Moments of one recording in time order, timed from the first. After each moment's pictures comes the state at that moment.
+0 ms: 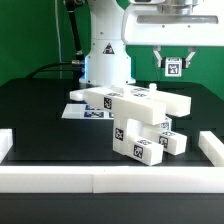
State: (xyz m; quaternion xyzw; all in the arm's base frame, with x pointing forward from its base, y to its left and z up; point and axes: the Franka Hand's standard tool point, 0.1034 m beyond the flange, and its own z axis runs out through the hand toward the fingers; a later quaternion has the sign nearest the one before) arm 0.448 0.105 0.137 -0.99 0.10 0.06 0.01
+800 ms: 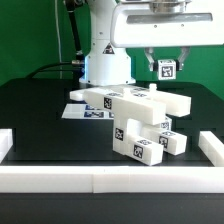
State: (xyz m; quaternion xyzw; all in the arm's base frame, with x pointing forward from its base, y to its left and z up) arm 0.477 0.077 0.135 -1.00 0.04 0.04 0.03
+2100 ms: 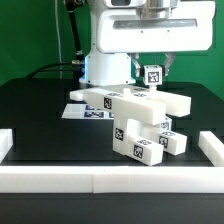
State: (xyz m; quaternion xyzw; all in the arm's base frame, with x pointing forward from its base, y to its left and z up) arm 0.478 0.055 0.125 -1.00 0.00 0.04 0.02
